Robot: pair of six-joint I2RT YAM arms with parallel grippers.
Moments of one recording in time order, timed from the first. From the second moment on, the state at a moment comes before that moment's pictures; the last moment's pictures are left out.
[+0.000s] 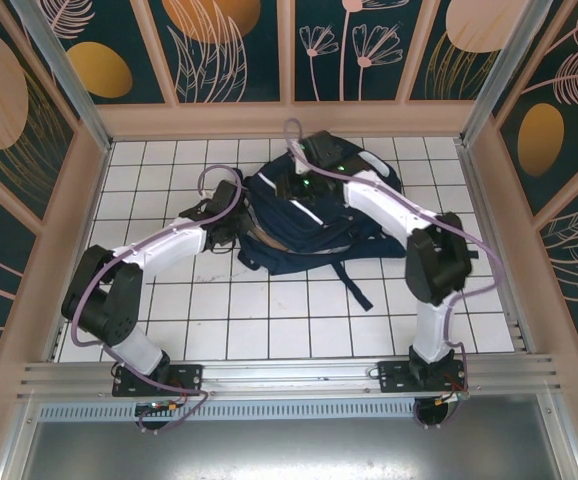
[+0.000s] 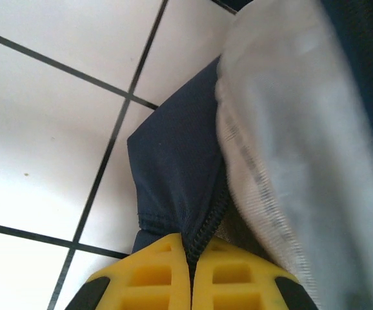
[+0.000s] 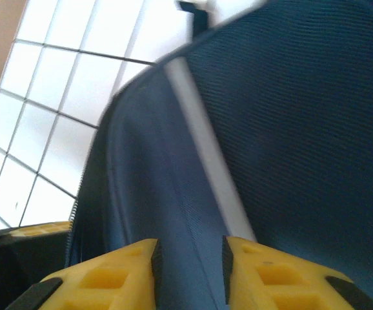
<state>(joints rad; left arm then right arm) -0.52 1.64 1.05 -0.34 -0.13 -0.94 0.58 1.87 1.57 -0.52 -0.26 0.40</state>
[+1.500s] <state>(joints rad) -0.96 1.93 1.41 -0.49 0.02 -0.73 0.19 1.91 1.25 -0.16 -0.35 0.67</state>
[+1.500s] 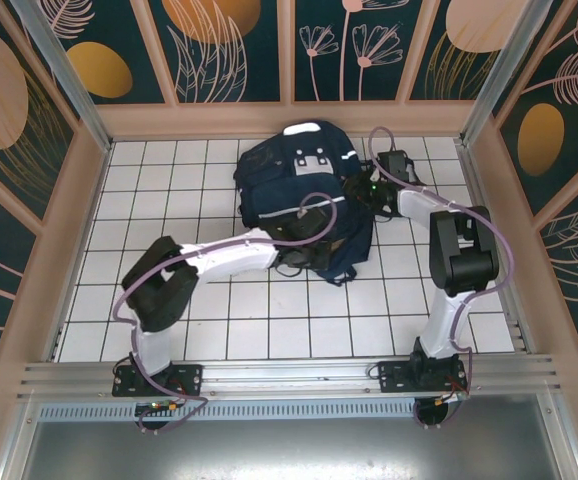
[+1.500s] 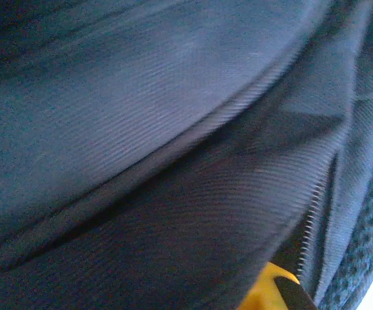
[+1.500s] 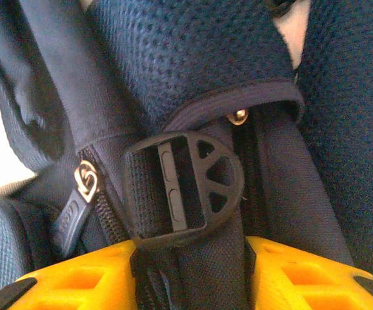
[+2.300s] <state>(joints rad) -0.94 1.74 1.52 -0.59 0.01 -0.65 0.17 1.53 1.05 -0.30 -0.23 0.60</state>
